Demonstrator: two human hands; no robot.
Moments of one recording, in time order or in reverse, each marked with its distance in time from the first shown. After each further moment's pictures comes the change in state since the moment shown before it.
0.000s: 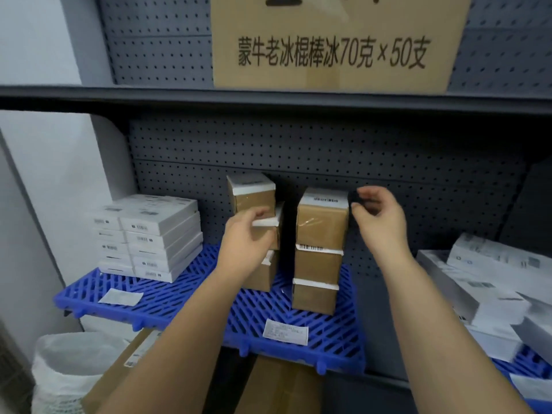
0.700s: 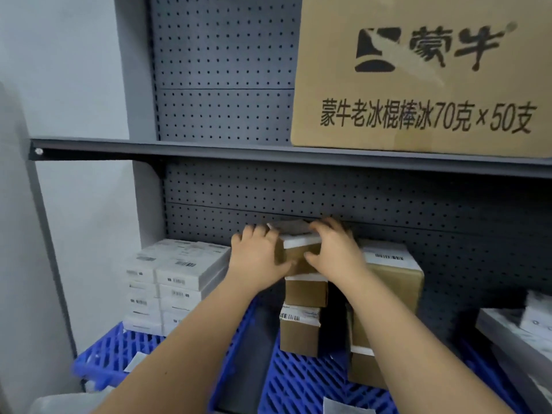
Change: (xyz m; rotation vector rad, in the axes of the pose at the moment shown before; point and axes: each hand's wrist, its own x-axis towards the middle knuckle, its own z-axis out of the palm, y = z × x) left_hand 0.098 -0.048 -0.064 0.862 -0.087 0.227; right_hand 0.018 -0.062 0.157 -0.727 -0.356 -0.223
